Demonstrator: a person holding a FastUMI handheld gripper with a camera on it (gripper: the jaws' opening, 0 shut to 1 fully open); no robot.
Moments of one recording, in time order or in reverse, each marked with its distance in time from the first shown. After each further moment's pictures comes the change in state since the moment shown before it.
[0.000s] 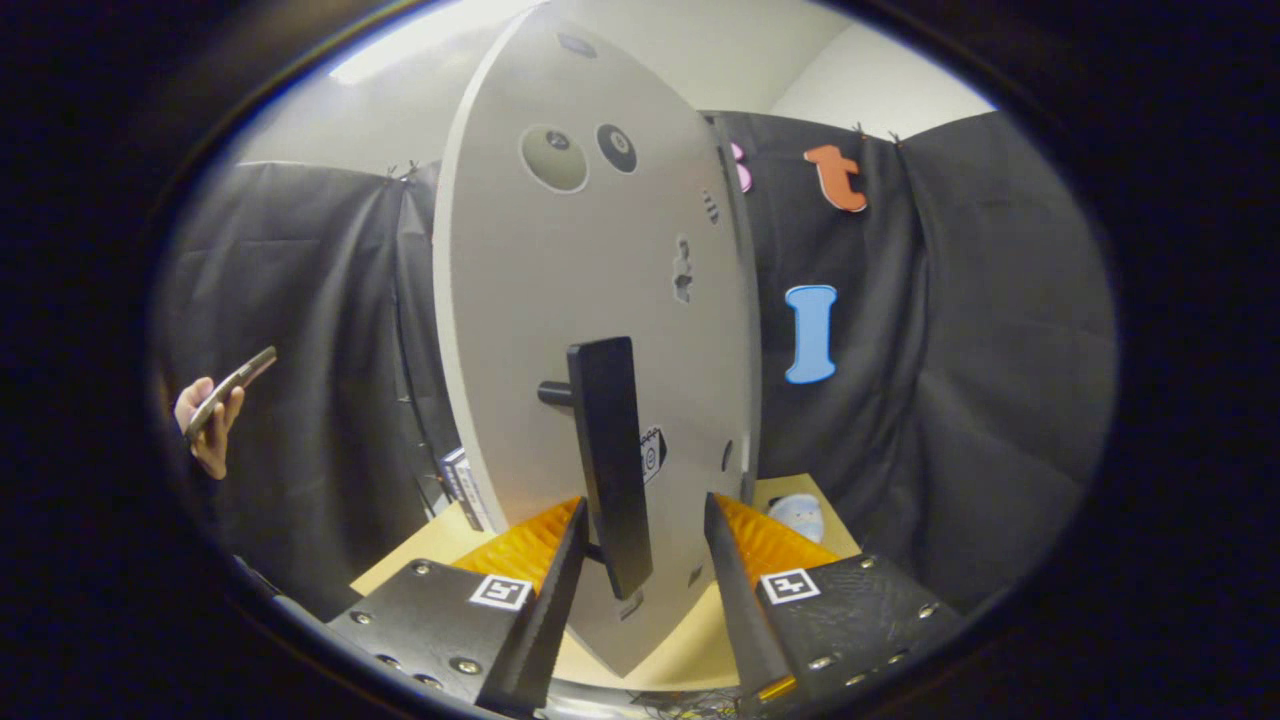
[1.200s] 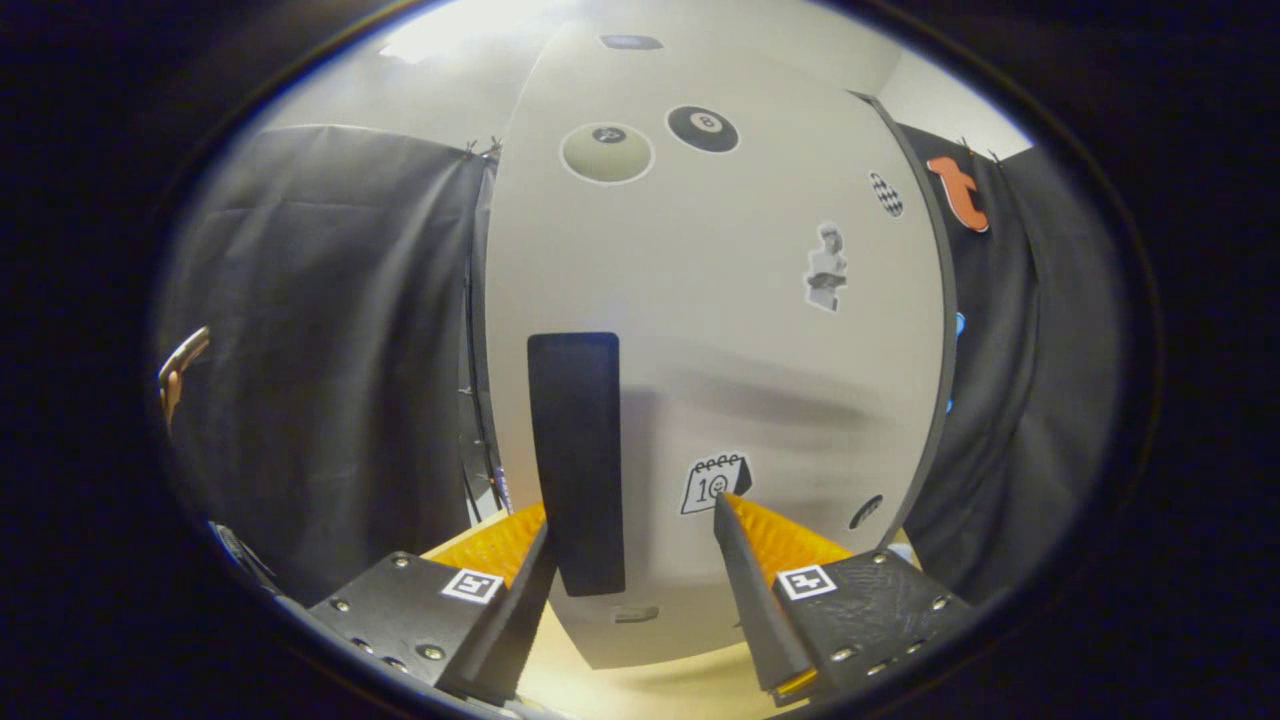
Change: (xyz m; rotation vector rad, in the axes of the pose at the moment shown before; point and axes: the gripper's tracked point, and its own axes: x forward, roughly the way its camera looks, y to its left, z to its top) arm 0.119 0.112 0.008 -0.077 -0.026 0.192
